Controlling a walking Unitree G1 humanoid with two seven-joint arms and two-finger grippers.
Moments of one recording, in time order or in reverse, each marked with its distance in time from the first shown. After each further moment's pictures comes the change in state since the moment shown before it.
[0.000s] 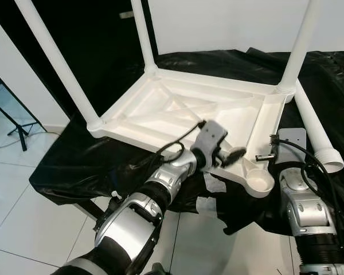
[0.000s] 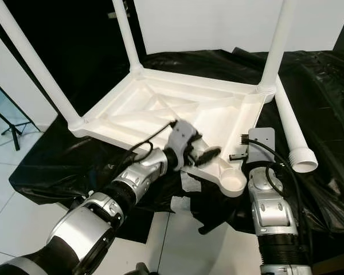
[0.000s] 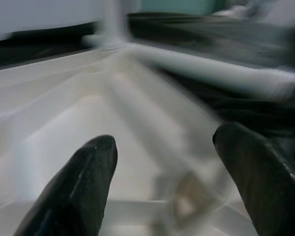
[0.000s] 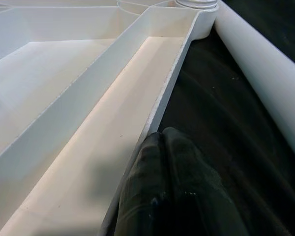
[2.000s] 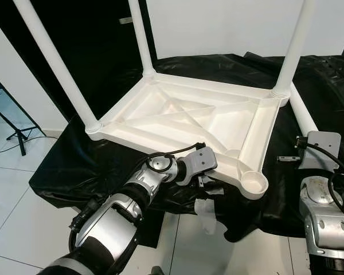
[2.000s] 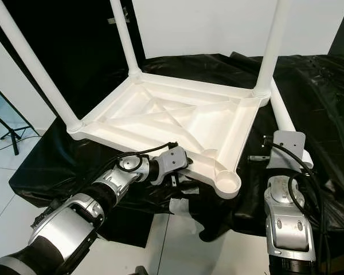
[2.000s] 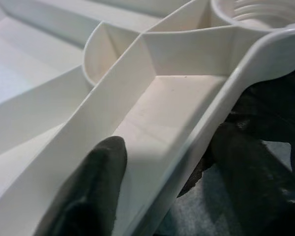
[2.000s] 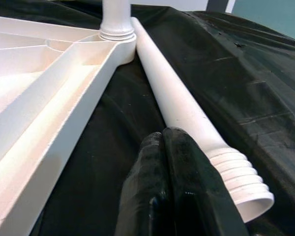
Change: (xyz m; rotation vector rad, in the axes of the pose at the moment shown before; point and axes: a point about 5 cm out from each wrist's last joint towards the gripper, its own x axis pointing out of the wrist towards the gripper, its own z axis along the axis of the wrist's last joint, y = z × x) left arm -0.028 -0.004 -0.049 0.278 0.447 -0.241; right arm -0.031 -0.044 0.010 0.015 -0.016 -0.216
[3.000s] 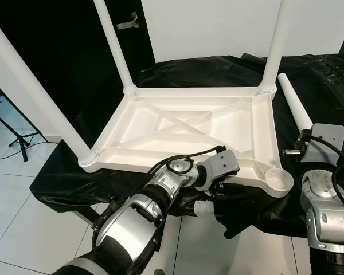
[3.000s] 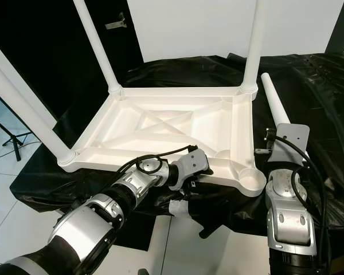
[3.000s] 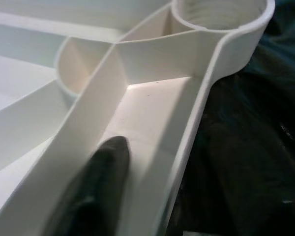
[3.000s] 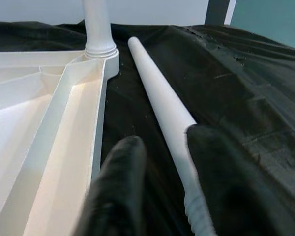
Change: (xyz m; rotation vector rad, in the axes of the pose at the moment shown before) left arm 0.026 -0.009 0.019 -0.108 -0.109 -0.011; right arm 0.006 -0.001 0.016 0.035 -0.049 0.002
